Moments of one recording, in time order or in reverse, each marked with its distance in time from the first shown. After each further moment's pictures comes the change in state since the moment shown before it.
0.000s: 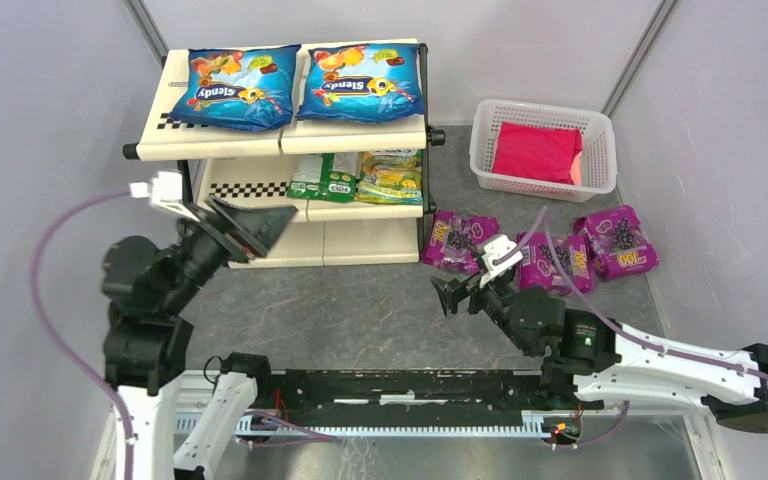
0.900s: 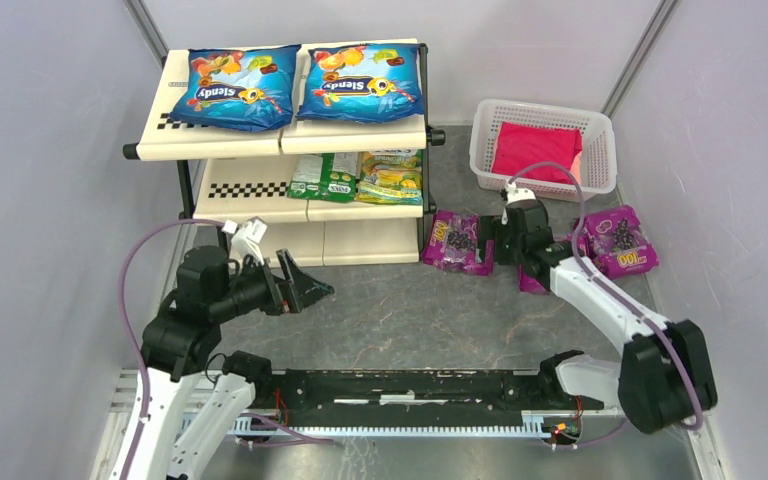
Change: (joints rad) left arm -0.167 -0.114 -0.400 -0.298 0.127 0.195; right arm -0.958 0.507 0.008 -0.125 -0.603 0.162
